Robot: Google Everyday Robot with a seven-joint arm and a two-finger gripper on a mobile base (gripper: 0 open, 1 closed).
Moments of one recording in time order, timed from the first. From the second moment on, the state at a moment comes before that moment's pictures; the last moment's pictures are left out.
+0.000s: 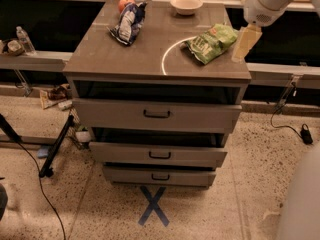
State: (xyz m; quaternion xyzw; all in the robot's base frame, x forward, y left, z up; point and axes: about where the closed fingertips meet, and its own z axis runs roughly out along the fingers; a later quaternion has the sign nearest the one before) arm 0.729 -0.242 0.939 -0.60 0.74 -0.14 0.27
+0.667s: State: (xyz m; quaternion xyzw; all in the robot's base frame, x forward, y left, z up) arm 0.787 -0.245 0.917 -0.59 0.75 -0.15 0.27
